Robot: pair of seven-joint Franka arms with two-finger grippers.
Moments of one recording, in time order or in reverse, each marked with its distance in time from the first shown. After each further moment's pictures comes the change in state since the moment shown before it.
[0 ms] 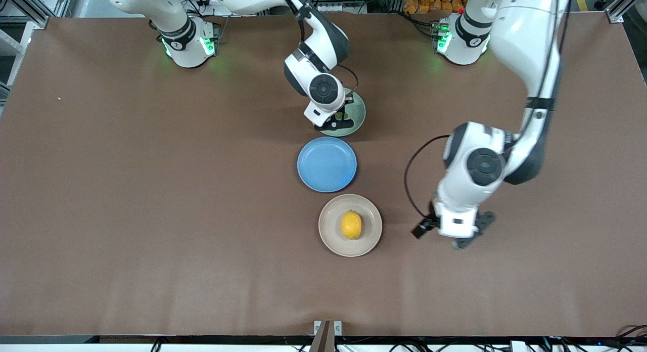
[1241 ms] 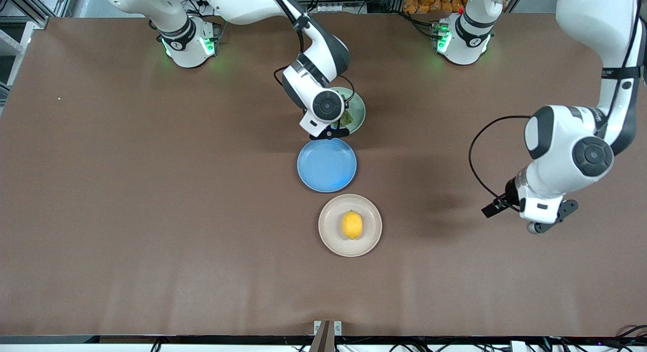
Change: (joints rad) left arm 0.228 -0.234 -0.059 -0.350 0.004 0.038 0.366; right arm -0.073 0.015 -0.031 0.152 -0.078 -0.332 -0.033
